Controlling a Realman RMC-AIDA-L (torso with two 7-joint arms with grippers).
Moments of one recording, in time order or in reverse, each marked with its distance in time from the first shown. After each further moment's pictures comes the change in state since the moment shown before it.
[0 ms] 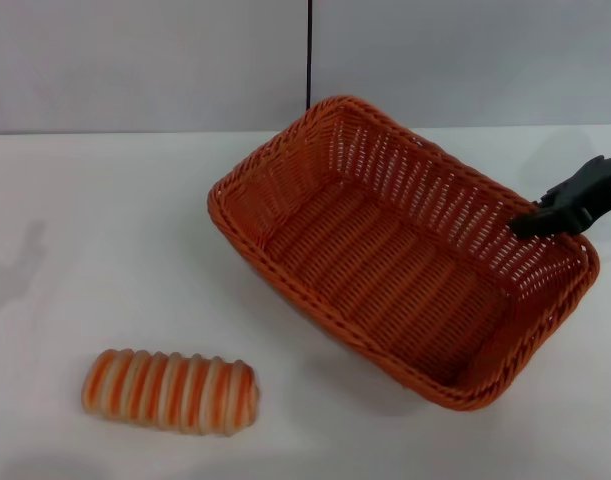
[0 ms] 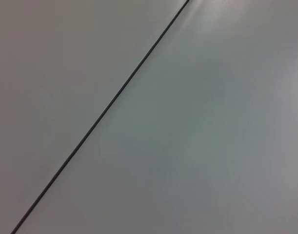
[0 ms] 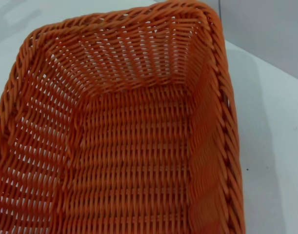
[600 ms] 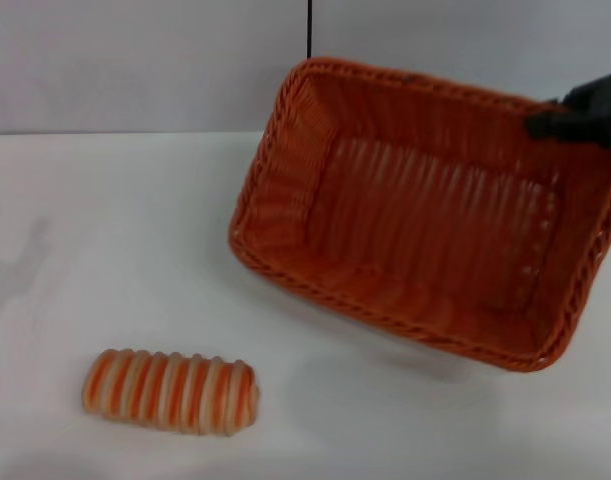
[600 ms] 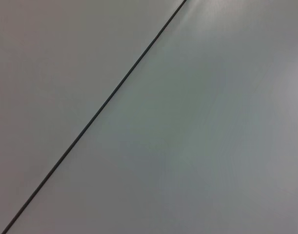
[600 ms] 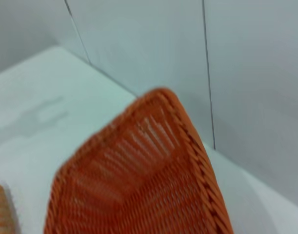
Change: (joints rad) left arm -0.010 0.000 0.006 0.004 0.000 -0.002 -0.014; right arm -0.106 -0.007 0.090 -0.262 0.263 0.078 -0.046
